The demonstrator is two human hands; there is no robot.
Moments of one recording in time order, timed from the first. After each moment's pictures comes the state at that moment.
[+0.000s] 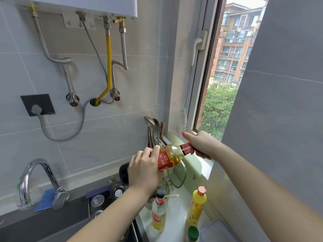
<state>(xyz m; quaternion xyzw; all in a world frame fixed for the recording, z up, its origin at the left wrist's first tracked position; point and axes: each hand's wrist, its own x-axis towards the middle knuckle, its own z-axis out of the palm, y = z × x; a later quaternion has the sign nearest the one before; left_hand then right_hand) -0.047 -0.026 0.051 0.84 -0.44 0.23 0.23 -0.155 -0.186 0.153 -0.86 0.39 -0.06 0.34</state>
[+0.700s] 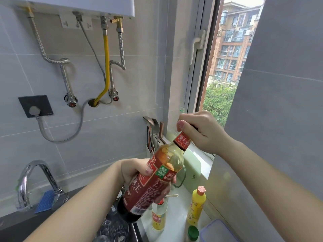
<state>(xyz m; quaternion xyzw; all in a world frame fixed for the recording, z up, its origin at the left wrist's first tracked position) -0.013 -0.016 0.103 0.31 -0.51 -0.73 0.32 -0.169 -0.161 0.198 -0.92 -0.10 -0.35 0.14</state>
